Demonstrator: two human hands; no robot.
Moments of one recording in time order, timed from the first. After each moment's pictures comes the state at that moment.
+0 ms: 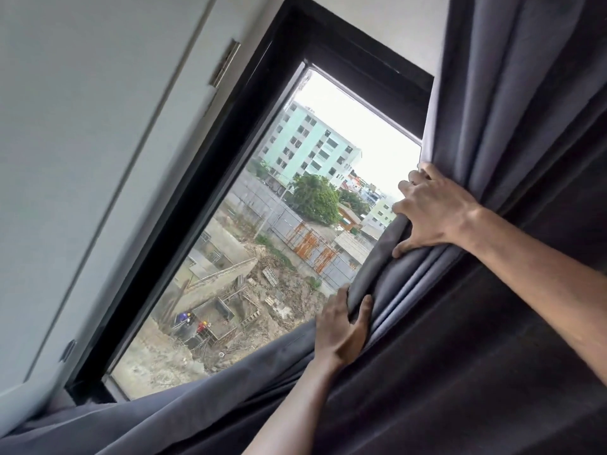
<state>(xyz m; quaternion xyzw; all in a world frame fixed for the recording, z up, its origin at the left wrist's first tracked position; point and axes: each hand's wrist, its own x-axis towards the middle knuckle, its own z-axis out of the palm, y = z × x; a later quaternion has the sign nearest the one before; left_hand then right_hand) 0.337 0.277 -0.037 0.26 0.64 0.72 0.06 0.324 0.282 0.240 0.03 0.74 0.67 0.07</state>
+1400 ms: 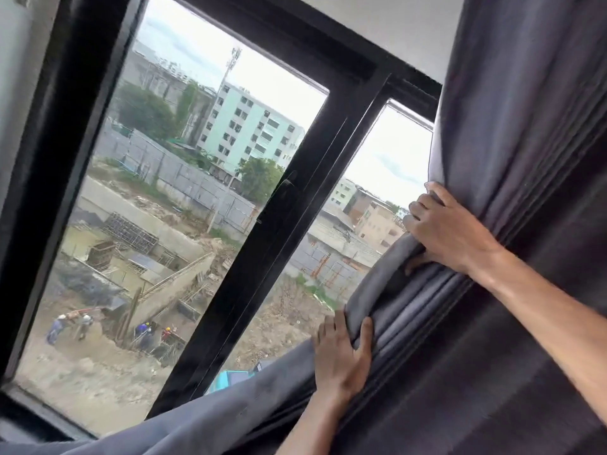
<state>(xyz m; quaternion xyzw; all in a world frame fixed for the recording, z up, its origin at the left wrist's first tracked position) 0.595 0.406 -0.062 0.33 0.69 0.64 0.09 0.622 0.463 0.208 0.09 0.75 0.66 0.00</state>
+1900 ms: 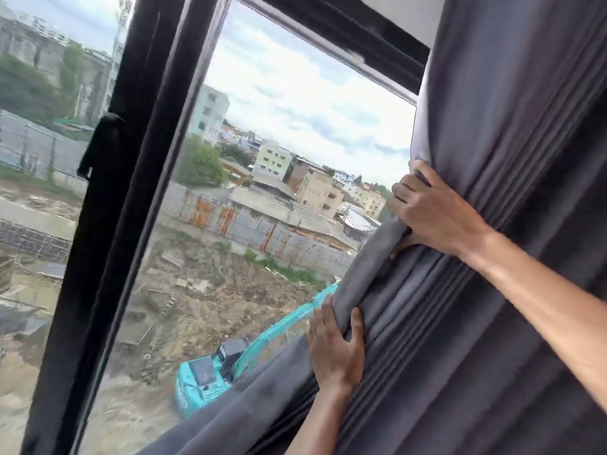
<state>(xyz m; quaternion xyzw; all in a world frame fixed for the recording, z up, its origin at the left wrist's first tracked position) 0.751 0.546 -0.070 0.35 0.63 0.68 0.11 0.793 0.575 0.203 0.15 0.78 0.61 0.01</state>
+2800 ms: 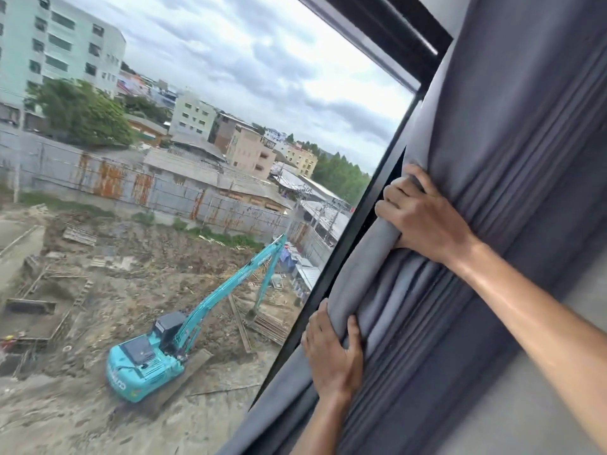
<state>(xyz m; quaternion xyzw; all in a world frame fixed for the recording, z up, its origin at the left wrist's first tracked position) 1.050 0.741 -0.089 0.41 0.59 0.68 0.16 1.093 0.780 0.181 0.19 0.77 0.61 -0.05</state>
